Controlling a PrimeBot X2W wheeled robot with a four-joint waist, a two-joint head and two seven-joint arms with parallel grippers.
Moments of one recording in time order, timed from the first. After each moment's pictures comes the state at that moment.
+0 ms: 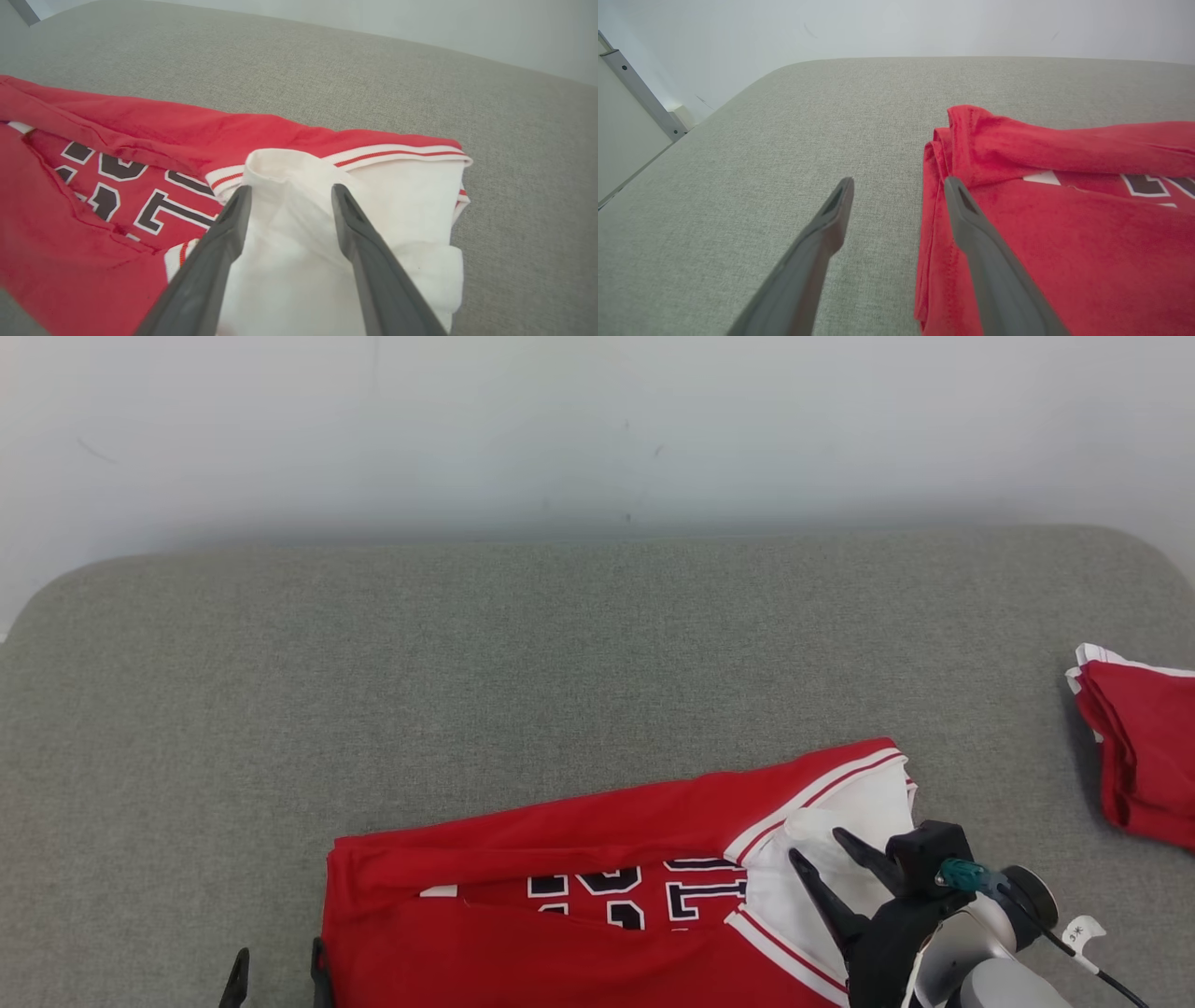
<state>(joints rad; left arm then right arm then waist) 0.02 0.05 0.04 0.36 -0.07 0.03 -0.26 -0.27 -0.35 0.42 0.42 0.35 0.13 0.05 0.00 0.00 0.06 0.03</state>
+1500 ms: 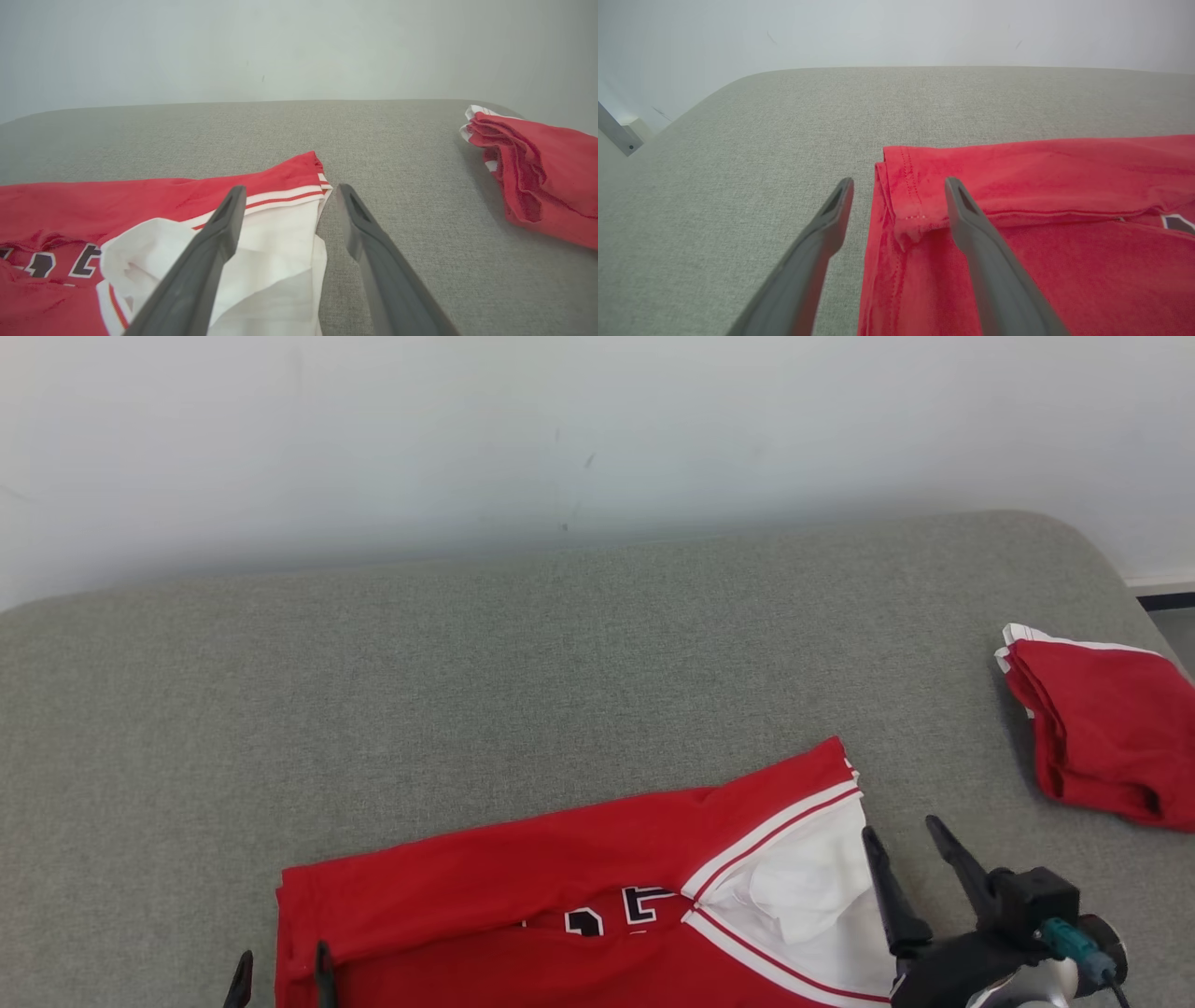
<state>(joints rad) 0.03 0.05 0.03 0.35 -0.10 0.03 -0.26 -0.13 -0.24 0.16 0.41 0.24 0.13 -0.23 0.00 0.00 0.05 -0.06</state>
